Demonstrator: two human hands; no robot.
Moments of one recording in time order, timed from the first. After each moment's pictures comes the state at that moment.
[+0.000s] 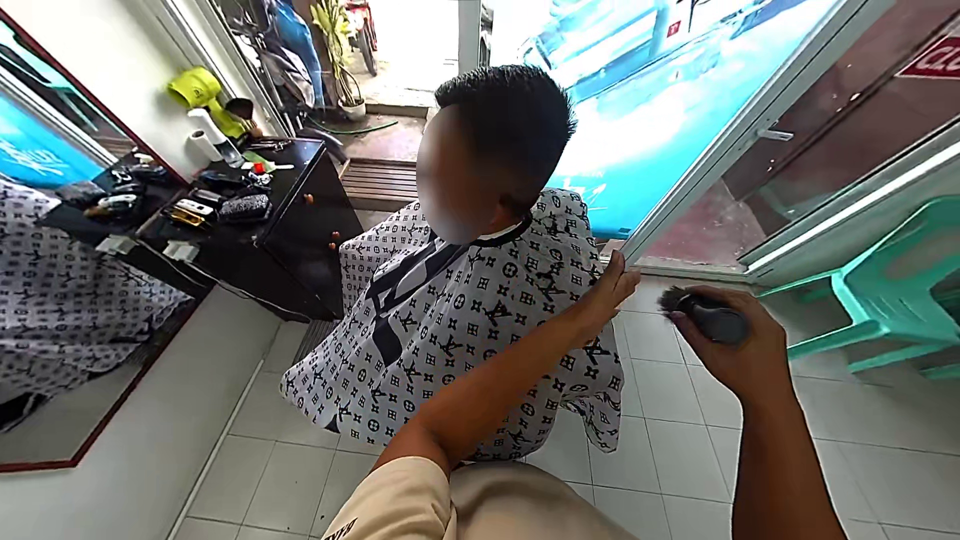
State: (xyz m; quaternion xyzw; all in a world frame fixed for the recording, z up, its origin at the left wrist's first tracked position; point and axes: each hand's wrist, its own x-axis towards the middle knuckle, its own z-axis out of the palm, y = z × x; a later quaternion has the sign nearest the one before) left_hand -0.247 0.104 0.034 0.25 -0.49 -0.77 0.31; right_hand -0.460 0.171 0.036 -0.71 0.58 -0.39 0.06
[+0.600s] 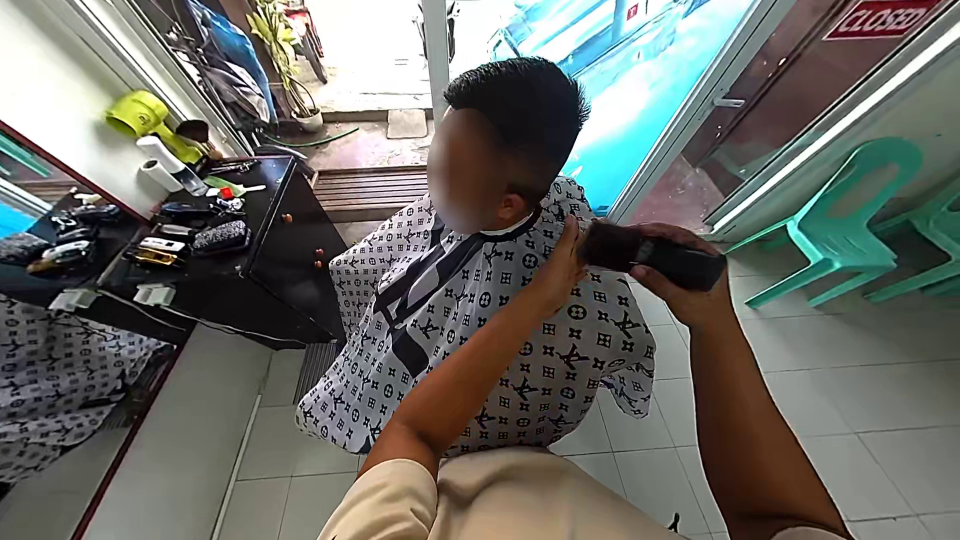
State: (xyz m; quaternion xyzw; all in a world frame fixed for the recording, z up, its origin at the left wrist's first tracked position) left_hand -0.133 0.098 0.060 0.23 -0.51 -0.75 0.35; right_hand -0.339 0.146 0.063 -0.70 0.44 -0.52 0.21
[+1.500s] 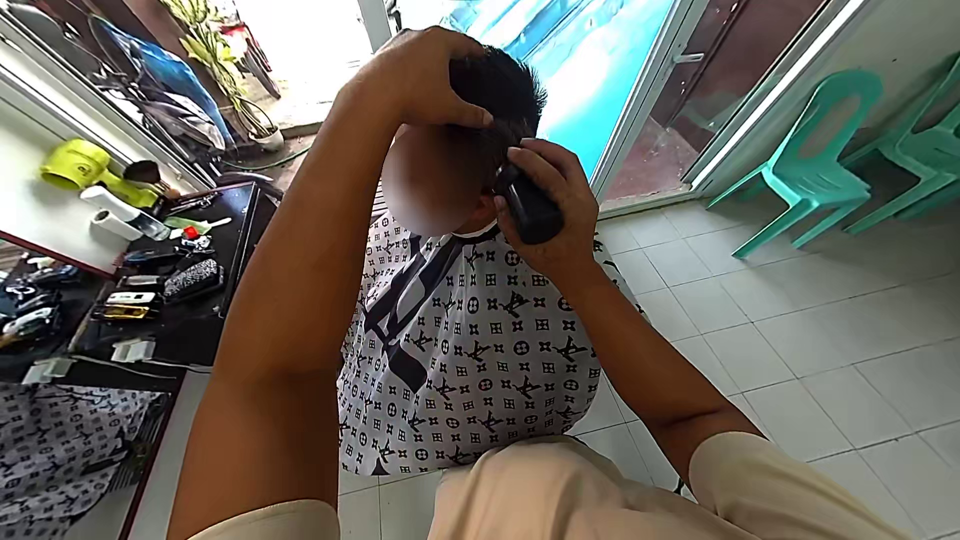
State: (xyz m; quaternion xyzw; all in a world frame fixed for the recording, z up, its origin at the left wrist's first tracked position) left_hand -0.041 -0.063 0.254 0.39 -0.92 -0.08 0.09; right_hand -0.198 0.073 0.097 -0.69 0.38 -0.62 -0.08
